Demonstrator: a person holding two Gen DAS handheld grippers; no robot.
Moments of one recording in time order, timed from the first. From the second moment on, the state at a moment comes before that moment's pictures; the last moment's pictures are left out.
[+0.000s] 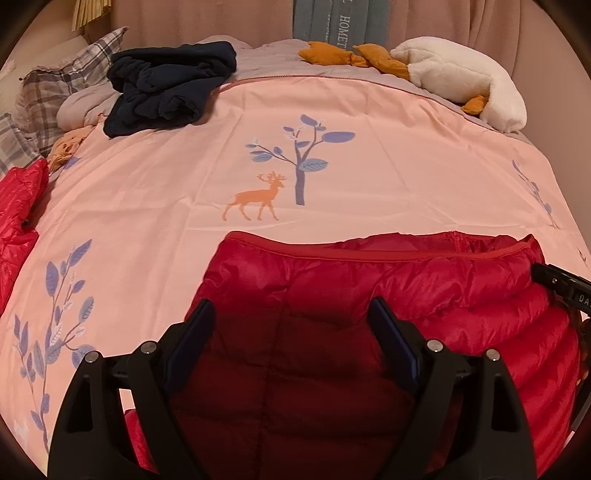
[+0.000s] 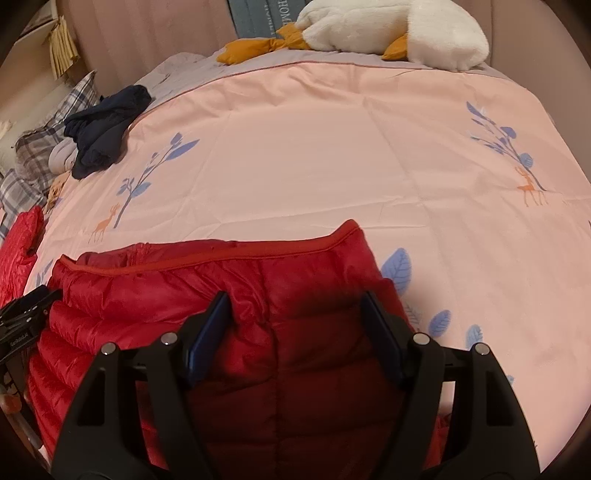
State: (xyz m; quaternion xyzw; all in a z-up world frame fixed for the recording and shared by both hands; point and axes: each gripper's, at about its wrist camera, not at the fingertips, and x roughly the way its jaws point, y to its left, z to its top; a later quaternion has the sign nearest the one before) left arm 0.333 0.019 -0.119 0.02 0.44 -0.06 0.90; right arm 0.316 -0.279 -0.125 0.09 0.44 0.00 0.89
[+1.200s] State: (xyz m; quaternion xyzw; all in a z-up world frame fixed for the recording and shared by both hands) left arm 0.218 -0.012 -0.104 0.03 0.38 -0.10 0.92; right arm 0.189 -0.229 -0.105 0.05 0.36 0.04 0.93
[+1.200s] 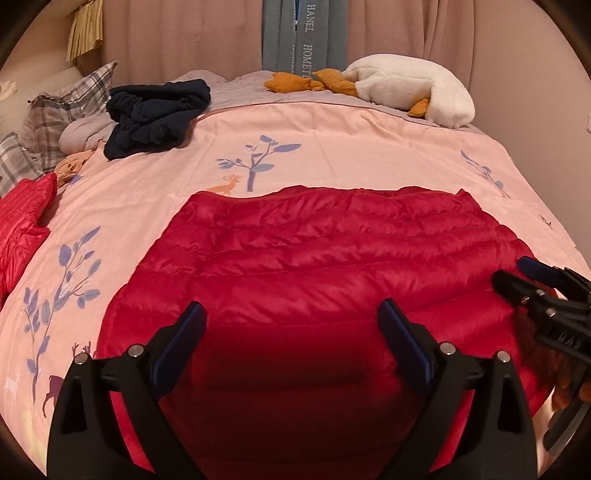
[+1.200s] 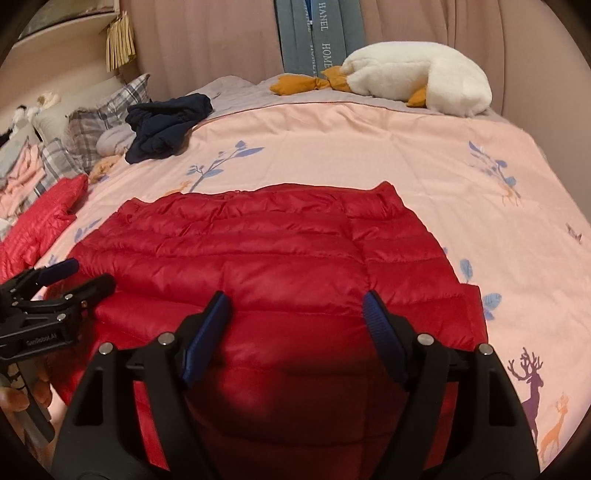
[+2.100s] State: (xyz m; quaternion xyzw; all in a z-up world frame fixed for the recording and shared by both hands) left arm 0.154 0.018 -0.098 -0.01 0.37 -0.09 0.92; right arm 0.116 -0.256 -0.103 0.07 0.33 -0.01 0.94
